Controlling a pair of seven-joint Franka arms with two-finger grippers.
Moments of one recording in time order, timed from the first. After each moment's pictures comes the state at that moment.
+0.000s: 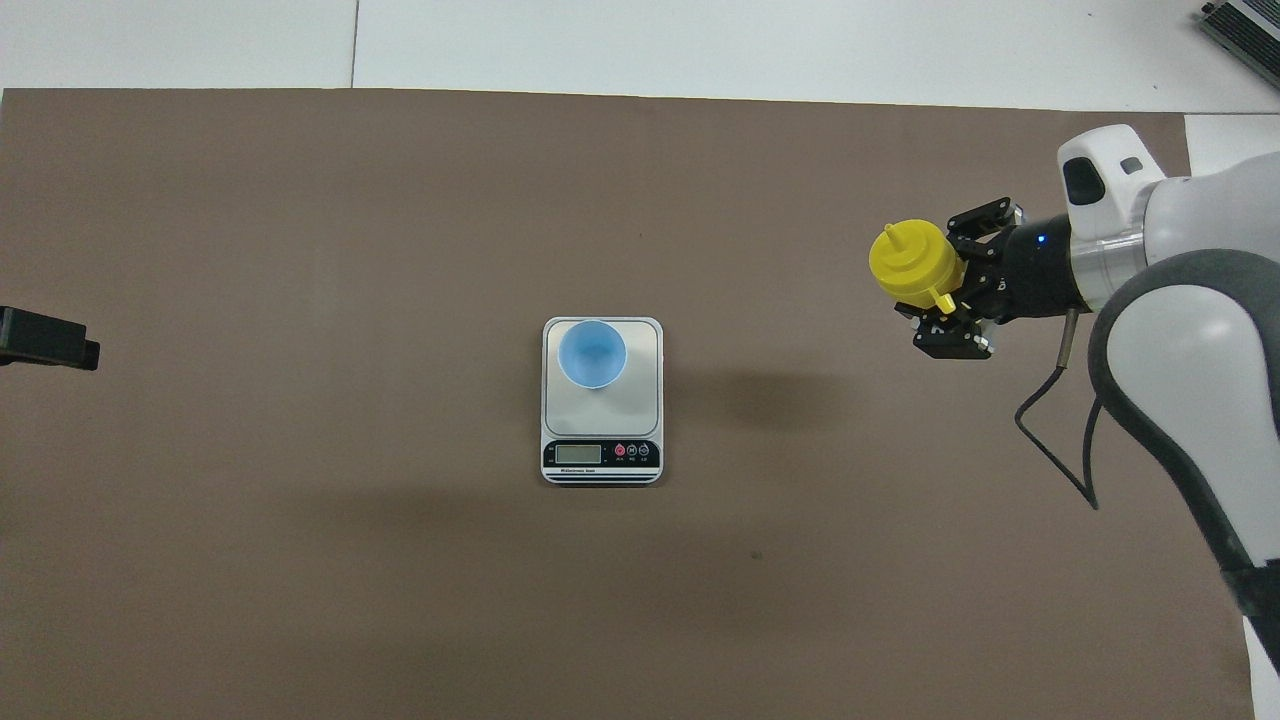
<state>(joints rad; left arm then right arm) 0.02 -0.08 -0.01 -1.64 -0.01 1.56 0.08 -0.06 0.08 0.11 -1.82 0.55 1.98 -1.32</state>
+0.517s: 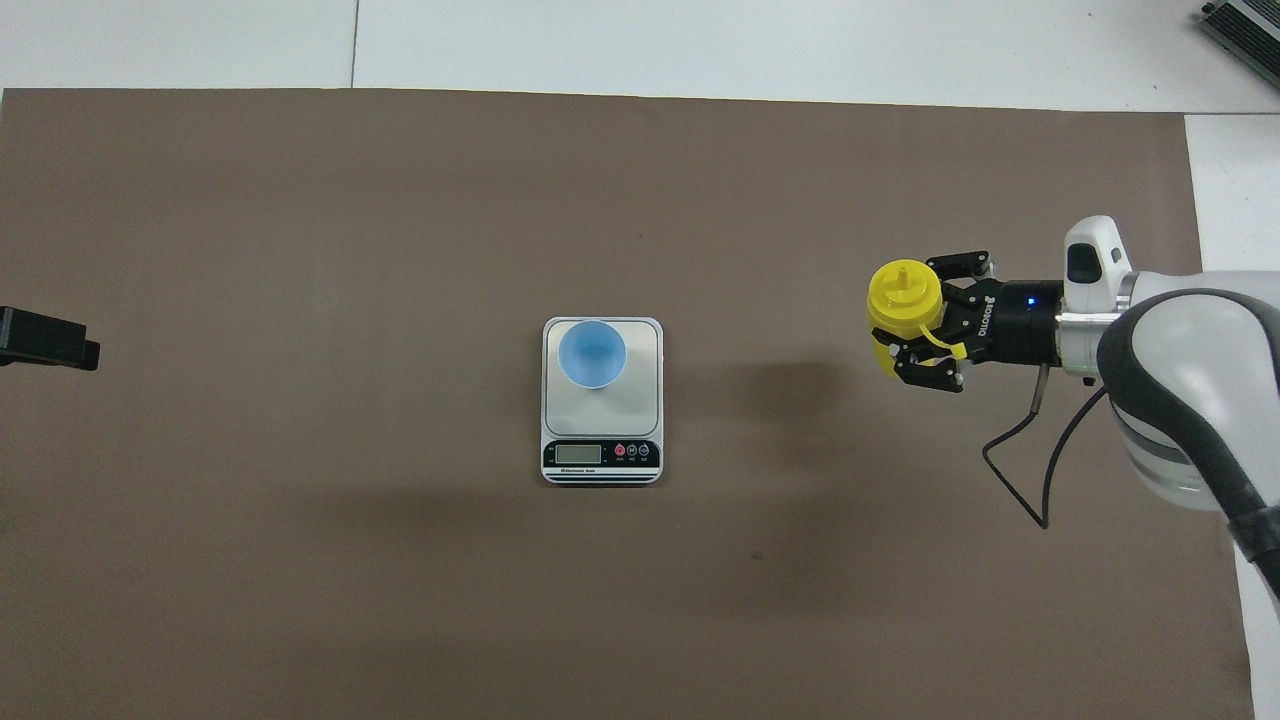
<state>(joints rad) 0.02 -0.08 -0.01 -1.64 -0.01 1.56 0.08 -0.14 0.08 0.11 -2.10 1.00 2.14 -1.73</state>
